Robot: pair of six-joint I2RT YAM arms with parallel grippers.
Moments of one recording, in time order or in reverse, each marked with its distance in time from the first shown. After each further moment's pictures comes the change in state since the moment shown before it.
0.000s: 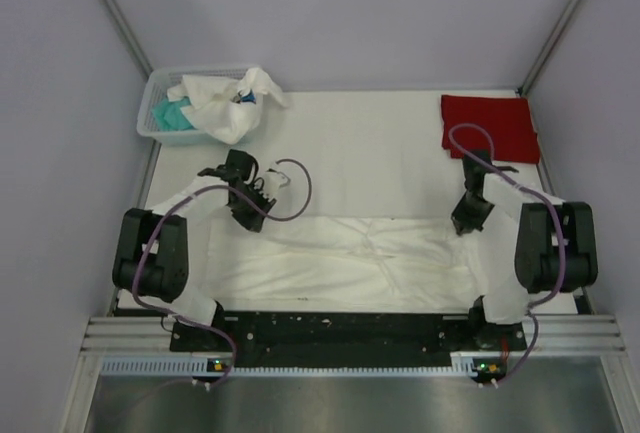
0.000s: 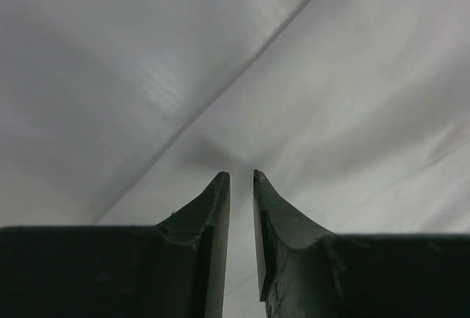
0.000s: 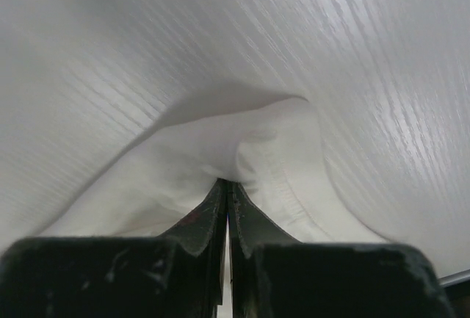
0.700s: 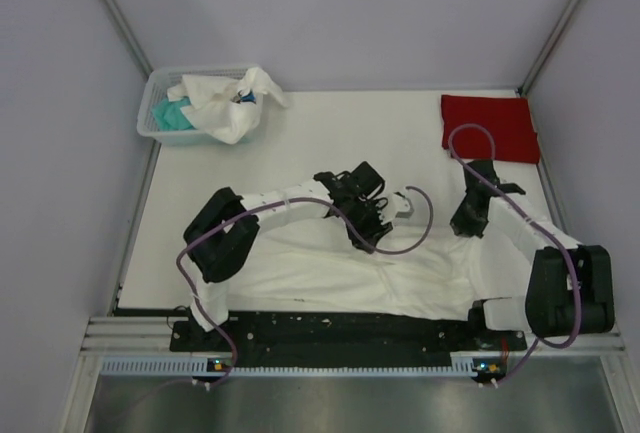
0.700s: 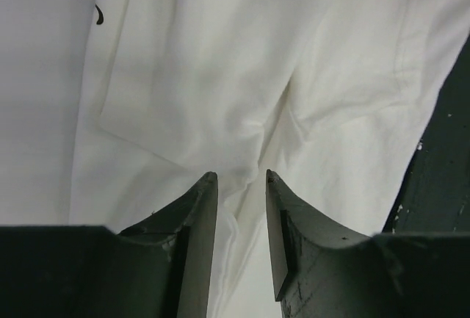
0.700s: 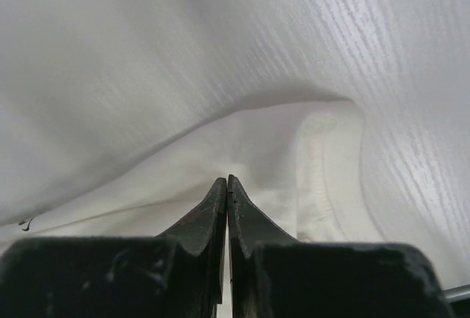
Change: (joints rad) left arm -0.656 0.325 0.395 0.096 0.190 -0.183; right arm 0.055 -0.177 -0.083 0.048 -0.030 -0.011
